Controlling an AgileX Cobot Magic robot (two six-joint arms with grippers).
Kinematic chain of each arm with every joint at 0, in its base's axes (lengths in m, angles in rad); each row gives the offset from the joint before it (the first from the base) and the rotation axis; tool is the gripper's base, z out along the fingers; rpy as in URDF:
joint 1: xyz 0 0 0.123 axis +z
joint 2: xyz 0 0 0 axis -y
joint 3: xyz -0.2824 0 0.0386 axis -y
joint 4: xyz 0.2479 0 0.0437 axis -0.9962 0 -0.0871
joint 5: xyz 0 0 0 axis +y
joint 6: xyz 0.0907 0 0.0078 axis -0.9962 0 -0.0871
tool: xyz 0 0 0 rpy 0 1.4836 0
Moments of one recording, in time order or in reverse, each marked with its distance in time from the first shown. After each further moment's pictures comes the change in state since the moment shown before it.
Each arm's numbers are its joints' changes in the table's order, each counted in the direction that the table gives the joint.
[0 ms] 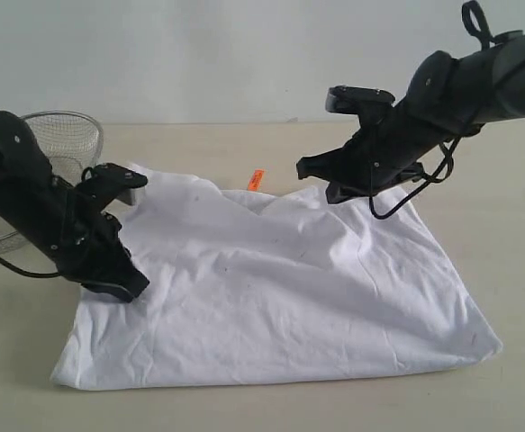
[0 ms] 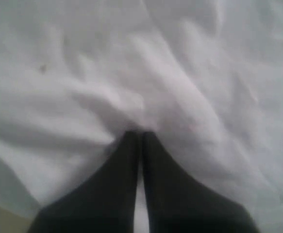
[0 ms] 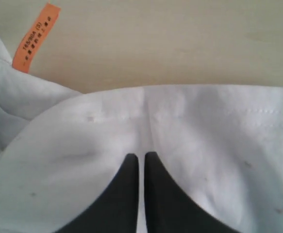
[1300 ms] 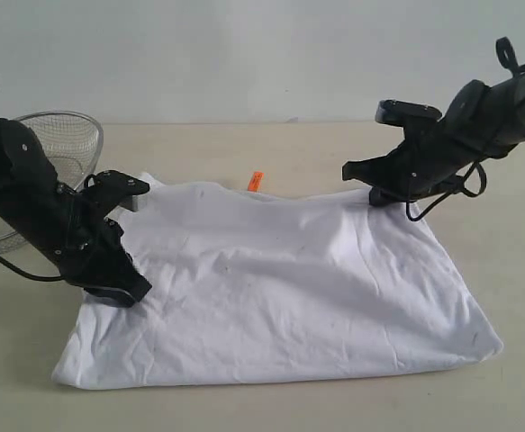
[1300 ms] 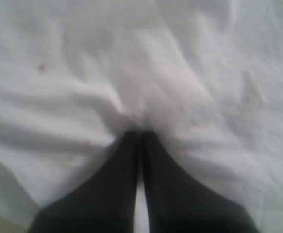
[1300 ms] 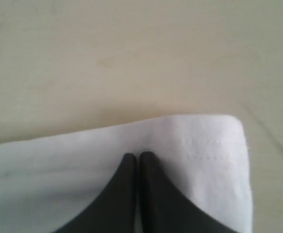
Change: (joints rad) left arm 0.000 -0.026 0.004 0.004 -0.009 0.000; right arm -0.144 -0.114 0.018 -0.021 -0.112 0.020
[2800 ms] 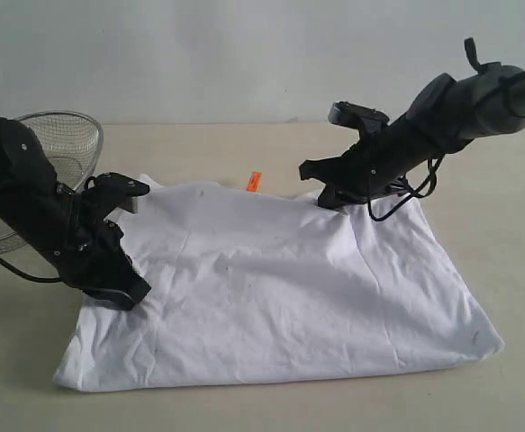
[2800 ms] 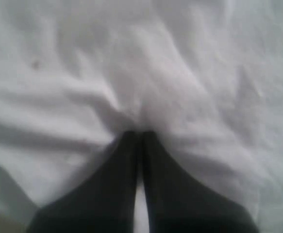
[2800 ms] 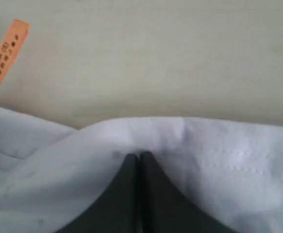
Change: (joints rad) left arm 0.000 0.000 0.000 0.003 0.025 -0.001; right arm 0.065 -0.089 0.151 -0.223 0.203 0.194
